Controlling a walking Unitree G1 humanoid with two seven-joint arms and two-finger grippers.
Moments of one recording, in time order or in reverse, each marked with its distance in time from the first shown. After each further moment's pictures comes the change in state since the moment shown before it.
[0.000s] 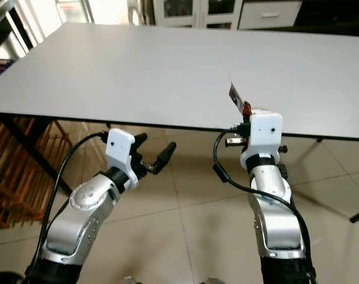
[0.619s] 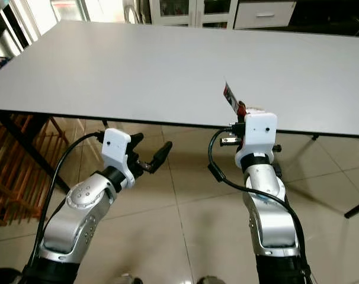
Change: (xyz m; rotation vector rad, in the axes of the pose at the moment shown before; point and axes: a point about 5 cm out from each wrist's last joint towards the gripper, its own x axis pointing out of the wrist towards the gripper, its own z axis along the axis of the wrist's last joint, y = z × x) left arm -0.001 0.005 -0.001 -0.008 0.003 0.015; right arm 0.002 0.006 0.002 0.013 -0.009 0.008
